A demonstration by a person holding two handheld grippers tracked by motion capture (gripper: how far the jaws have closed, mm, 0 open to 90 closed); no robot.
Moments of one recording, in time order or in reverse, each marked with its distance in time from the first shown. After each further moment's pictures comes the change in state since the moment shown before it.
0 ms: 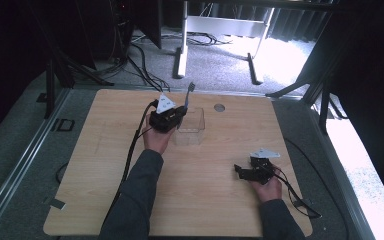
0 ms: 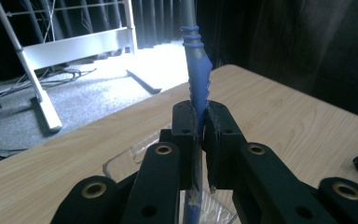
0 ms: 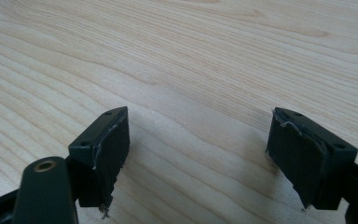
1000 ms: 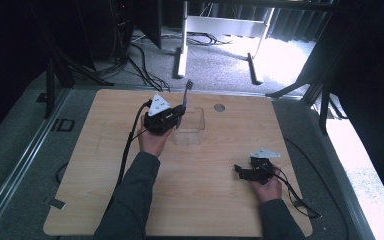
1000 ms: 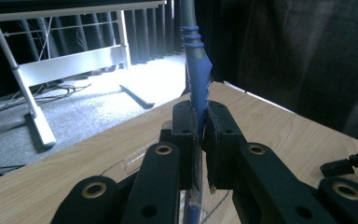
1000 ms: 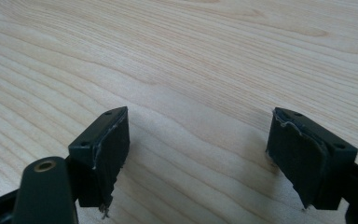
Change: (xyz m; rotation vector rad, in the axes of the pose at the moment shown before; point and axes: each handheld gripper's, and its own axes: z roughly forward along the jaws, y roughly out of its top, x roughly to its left) left arm -0.009 0.014 -0.033 -0.077 -0.033 0.000; right arm 0.000 0.000 0.000 -0.002 -0.002 0.000
